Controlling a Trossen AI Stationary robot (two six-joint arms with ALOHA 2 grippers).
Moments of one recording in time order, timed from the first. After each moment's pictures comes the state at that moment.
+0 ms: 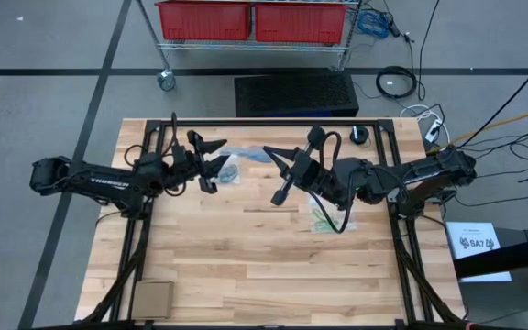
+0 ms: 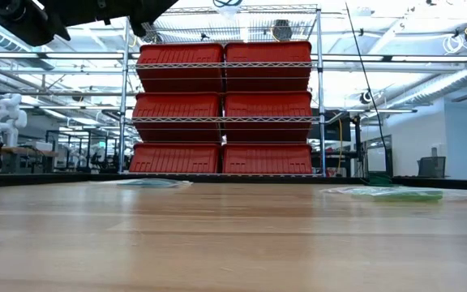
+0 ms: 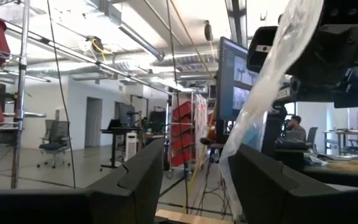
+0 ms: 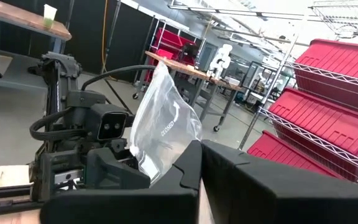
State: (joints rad) left arm 0.11 1.04 0.43 1.09 -0.18 0.08; right arm 0.26 1.53 1.55 0.09 0.82 -0.38
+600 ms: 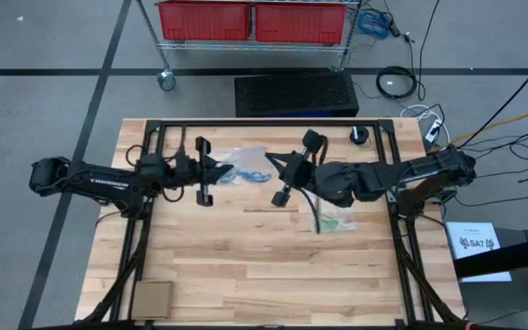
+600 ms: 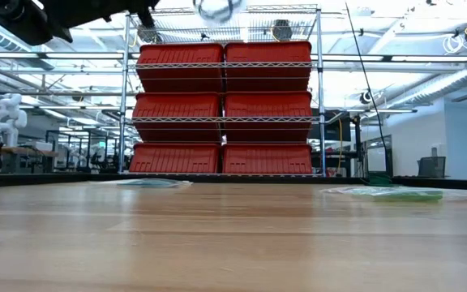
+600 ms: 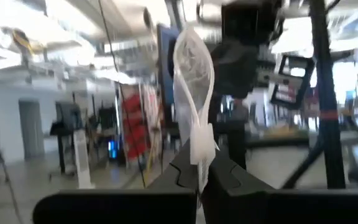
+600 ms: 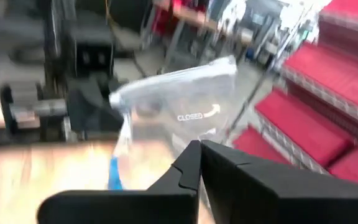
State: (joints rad) left arm 0.11 1.03 0.43 0.99 0.08 0.12; right arm 0.24 1.53 1.55 -0.25 0.81 -0.16
